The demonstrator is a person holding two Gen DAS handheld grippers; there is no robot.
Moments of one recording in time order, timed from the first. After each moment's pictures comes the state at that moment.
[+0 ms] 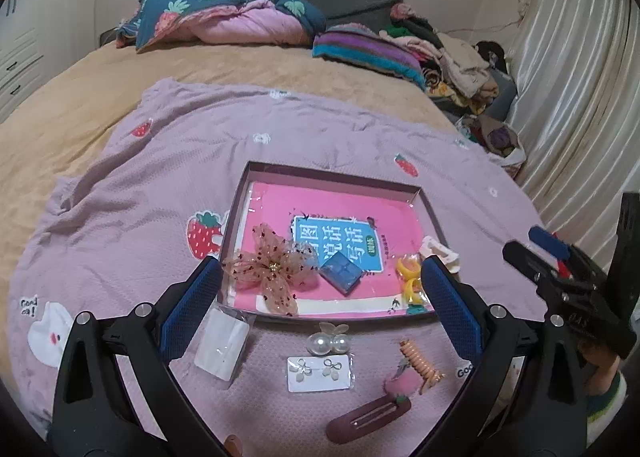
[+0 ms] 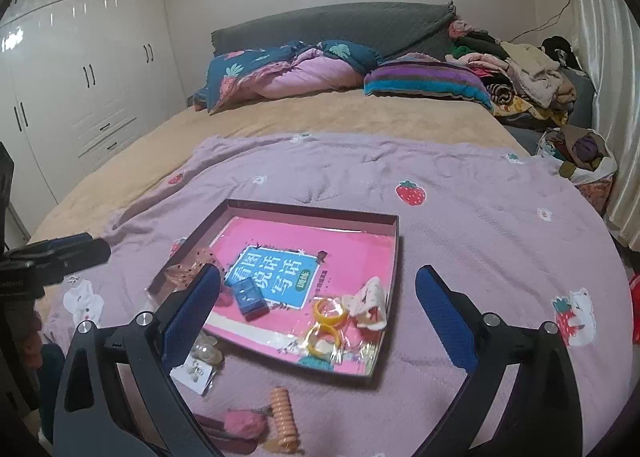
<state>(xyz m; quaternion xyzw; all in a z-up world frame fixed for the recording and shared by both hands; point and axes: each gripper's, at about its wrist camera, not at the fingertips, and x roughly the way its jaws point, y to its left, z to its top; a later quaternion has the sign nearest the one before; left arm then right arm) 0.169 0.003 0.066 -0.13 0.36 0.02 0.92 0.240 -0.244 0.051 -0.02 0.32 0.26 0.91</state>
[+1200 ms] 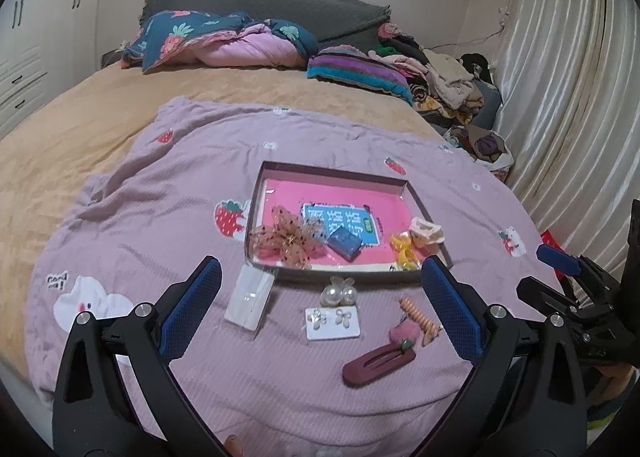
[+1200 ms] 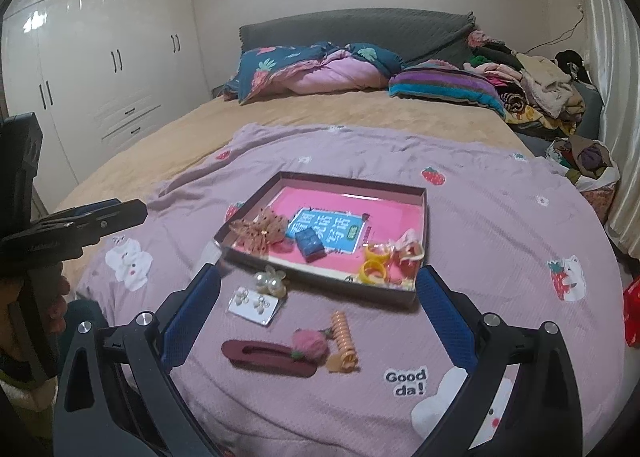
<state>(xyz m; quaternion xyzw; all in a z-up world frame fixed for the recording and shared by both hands) 0.084 0.008 0.069 -0.11 0.33 0.01 0.94 0.123 -0.236 0.068 -0.04 0.32 0.29 0.90</state>
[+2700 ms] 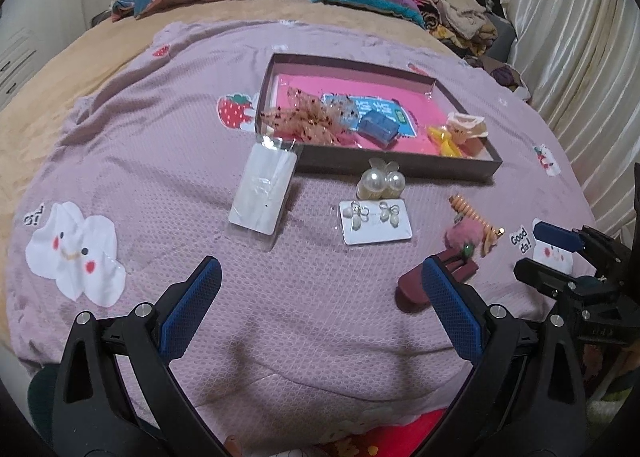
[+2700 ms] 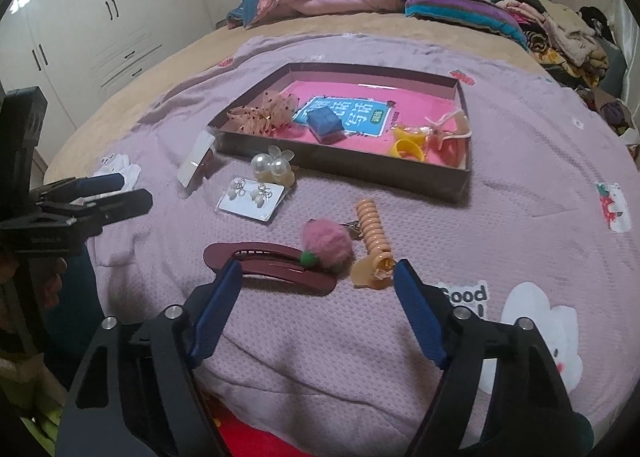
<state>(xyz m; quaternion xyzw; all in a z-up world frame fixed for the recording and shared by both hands) 0.081 0.009 -0.027 -0.09 0.44 0.00 0.89 0.123 -0.216 -0.037 -0.06 0.43 0.30 0.85</state>
